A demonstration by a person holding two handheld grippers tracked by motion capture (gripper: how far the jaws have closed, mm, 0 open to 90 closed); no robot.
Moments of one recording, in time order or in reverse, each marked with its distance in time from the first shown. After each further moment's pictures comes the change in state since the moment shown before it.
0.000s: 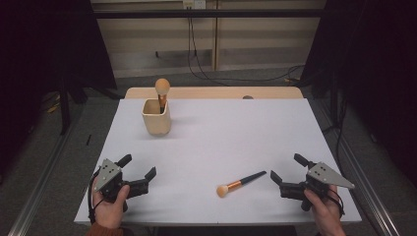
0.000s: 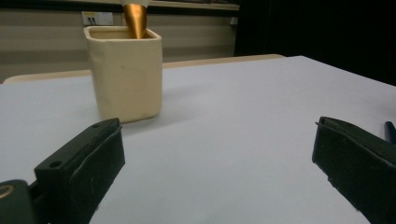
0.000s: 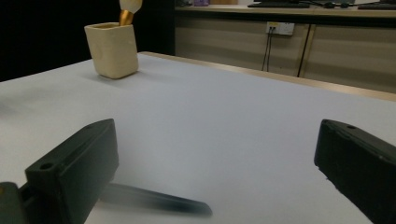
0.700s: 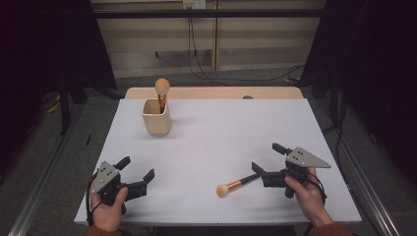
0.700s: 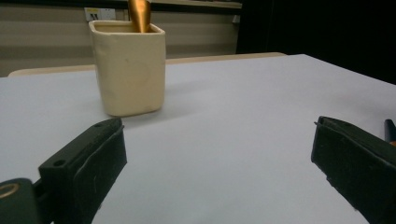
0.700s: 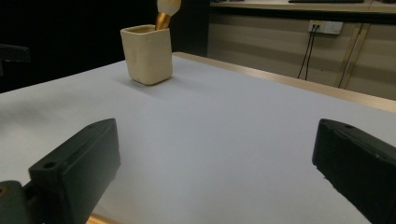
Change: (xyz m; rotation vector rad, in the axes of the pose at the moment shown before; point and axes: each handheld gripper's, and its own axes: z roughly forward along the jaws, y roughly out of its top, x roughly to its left) left arm -0.001 -0.003 -0.006 0.003 0.017 -0.014; right arm 0.016 0.024 0.046 0.030 0.142 -0.022
